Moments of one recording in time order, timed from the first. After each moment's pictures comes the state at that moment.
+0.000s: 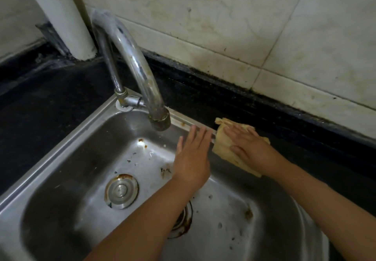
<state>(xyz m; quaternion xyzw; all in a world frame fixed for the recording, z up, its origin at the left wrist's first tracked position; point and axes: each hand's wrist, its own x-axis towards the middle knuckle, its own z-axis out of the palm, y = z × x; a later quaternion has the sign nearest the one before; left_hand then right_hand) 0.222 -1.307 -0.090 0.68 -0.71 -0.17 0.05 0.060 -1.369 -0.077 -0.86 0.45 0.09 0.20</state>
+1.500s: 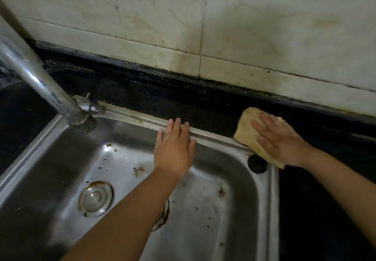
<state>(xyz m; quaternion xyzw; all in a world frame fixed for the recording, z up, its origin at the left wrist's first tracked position) 0.181 -1.319 -0.081 0.68 -0.72 -0.14 0.00 -0.074 -1.353 -0.075 -0.76 0.59 0.17 0.18</state>
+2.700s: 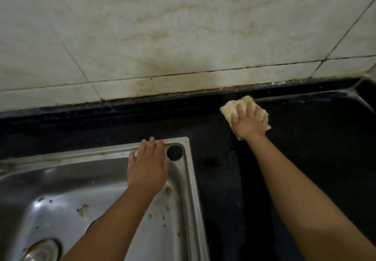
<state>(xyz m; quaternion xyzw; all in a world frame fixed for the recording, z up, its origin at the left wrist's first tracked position) 0.075 -1.274 -0.056 0.55 -0.82 -0.11 -0.10 -0.192 -1.278 -0.080 -0.43 0.89 -0.02 0.16</state>
